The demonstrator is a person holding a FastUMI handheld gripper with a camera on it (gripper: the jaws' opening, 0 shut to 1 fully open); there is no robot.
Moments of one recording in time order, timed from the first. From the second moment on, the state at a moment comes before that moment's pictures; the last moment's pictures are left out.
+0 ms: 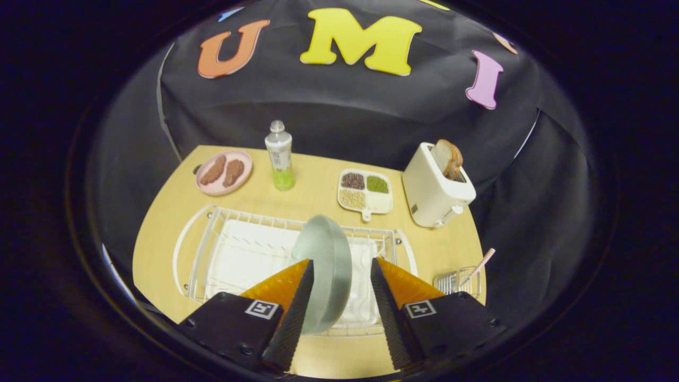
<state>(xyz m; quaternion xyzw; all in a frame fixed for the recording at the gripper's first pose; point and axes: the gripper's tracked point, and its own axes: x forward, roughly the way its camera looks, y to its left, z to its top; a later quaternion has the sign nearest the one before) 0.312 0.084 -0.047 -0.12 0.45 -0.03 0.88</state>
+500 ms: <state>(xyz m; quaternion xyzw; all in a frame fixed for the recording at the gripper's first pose) 0.330 0.085 -0.045 -0.17 0.50 -0.12 0.84</state>
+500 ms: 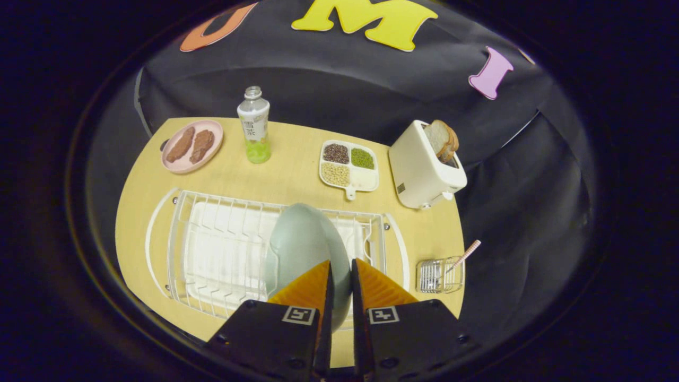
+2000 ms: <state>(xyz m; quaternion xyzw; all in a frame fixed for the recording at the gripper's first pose) 0.284 0.068 0.004 -0.24 0.23 -0.27 0.90</state>
